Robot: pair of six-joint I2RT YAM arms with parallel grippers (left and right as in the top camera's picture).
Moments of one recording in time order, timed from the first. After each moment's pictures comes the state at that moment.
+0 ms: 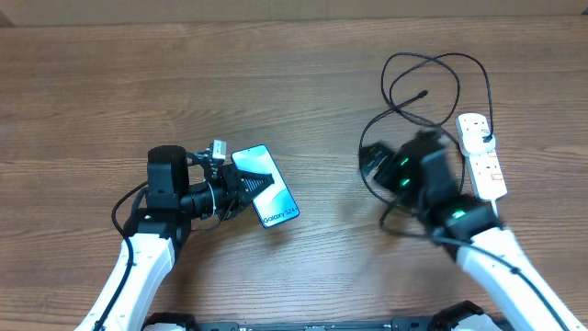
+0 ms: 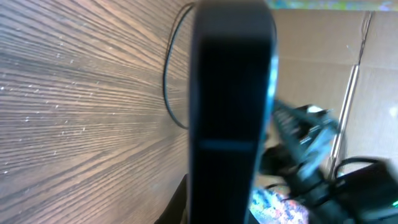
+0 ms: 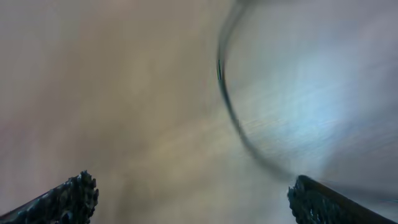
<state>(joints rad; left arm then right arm) -0.08 1.22 0.57 -0.10 0.96 -0.94 0.37 1.15 0.79 -0.45 0.04 0.92</state>
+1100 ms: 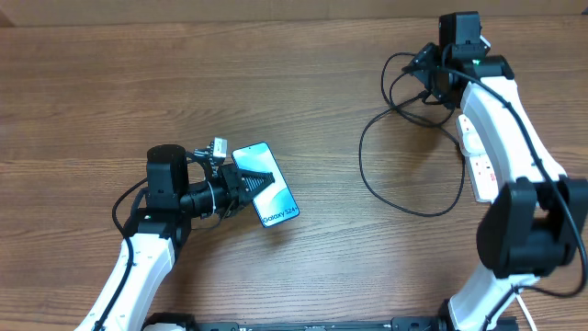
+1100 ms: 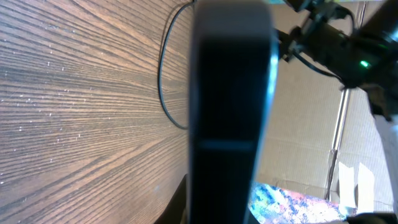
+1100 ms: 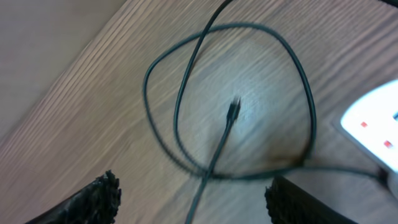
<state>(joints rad) -0.08 1.22 0.57 -0.07 0.97 -0.92 0.04 1.95 1.64 -0.68 0.12 0.77</state>
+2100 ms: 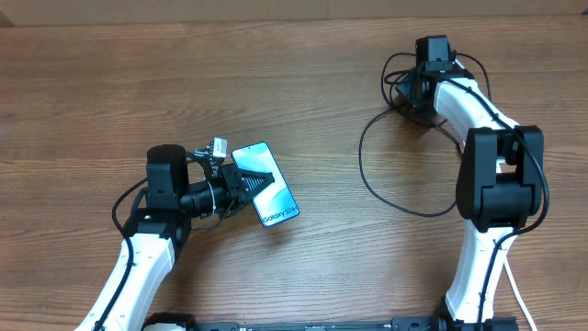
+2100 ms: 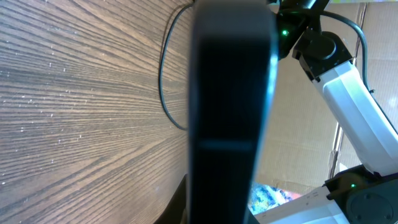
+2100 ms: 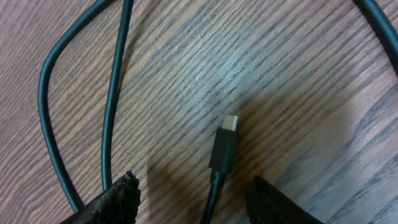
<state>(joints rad) -0.08 1.22 0.57 -0.07 0.97 -0.92 0.04 2.25 1.65 -0.49 0.15 0.83</state>
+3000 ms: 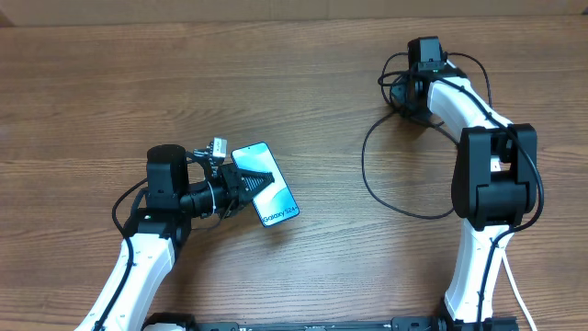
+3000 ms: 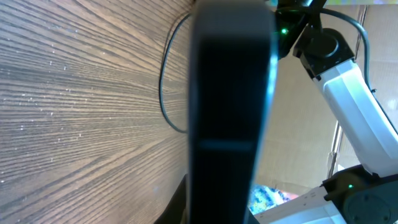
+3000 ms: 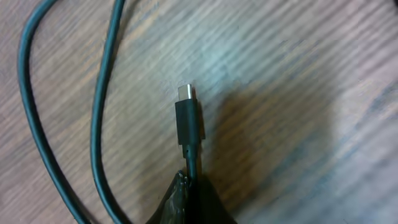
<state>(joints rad) -0.08 1.22 0.57 -0.07 0.97 -0.93 0.06 2.27 1.69 -0.58 0.16 0.76</state>
